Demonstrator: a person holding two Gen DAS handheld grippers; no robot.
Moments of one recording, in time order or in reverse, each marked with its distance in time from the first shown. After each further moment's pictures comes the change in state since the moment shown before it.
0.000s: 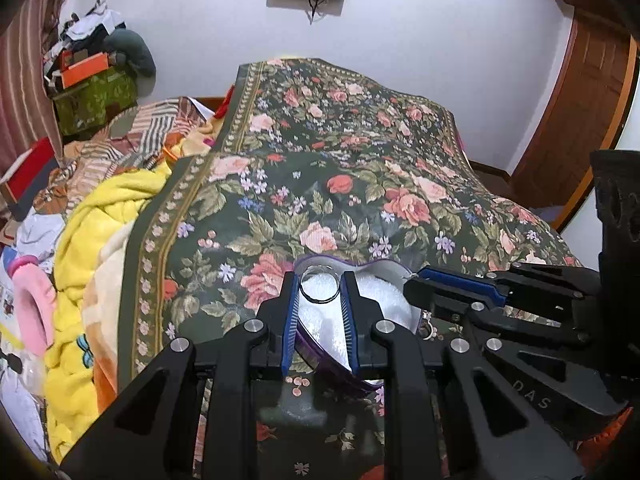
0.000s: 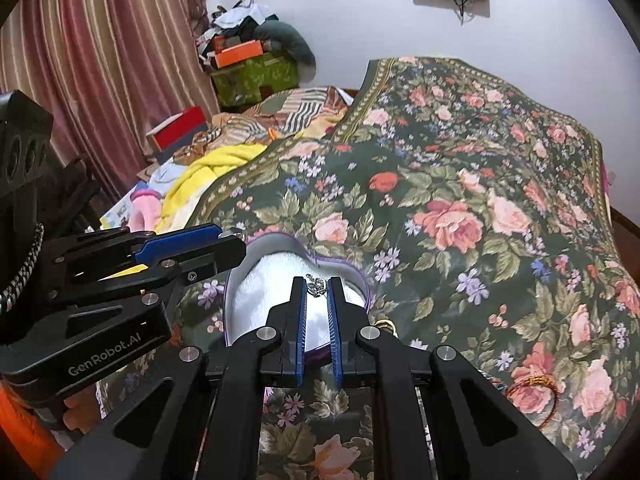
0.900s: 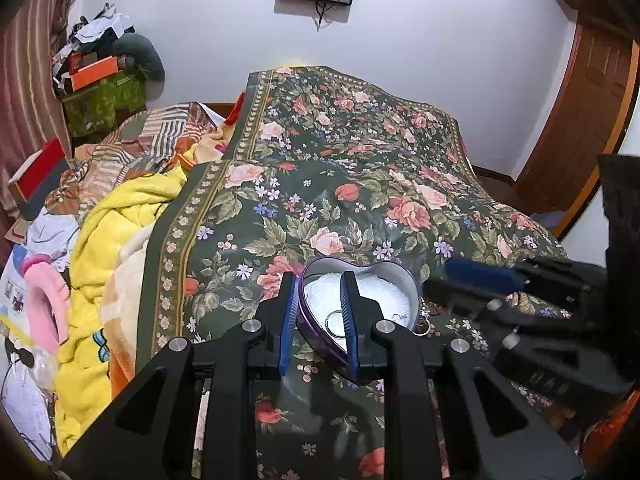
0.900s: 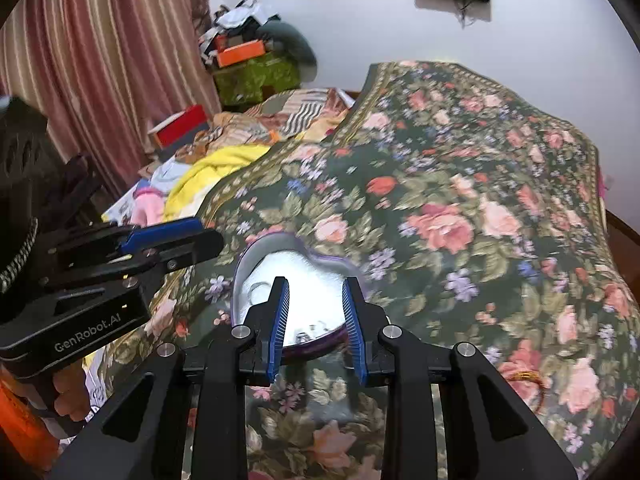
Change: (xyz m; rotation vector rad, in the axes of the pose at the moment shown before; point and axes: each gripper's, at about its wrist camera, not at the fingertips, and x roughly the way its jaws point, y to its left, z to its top) left arm -0.028 -0.001 0.003 -0.006 -0.026 0.029; right arm -0.019 0.001 0.003 -0.009 -0.015 -0.024
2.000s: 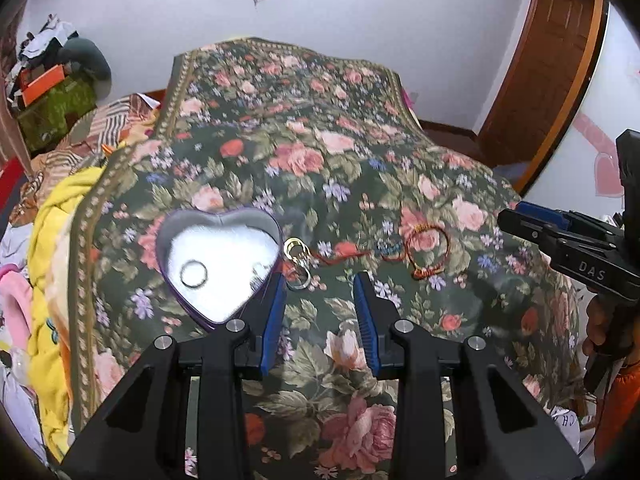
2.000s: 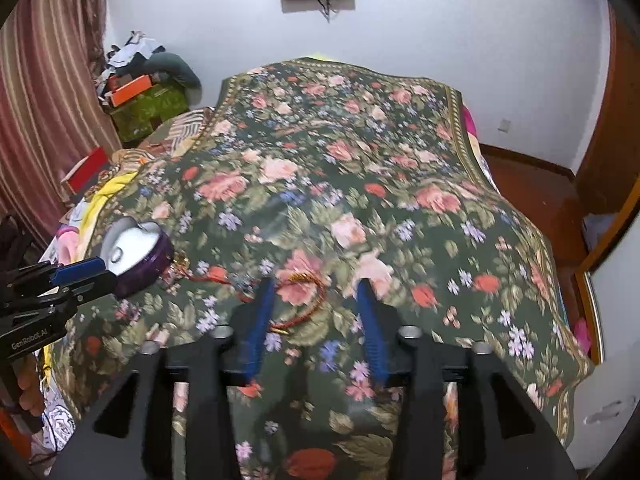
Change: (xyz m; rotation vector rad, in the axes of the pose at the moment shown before) left arm 0.011 -0.096 -0.032 0.120 0.128 -0.115; right arm -0.098 -0.124 -0.070 0.233 -0.021 -0.289
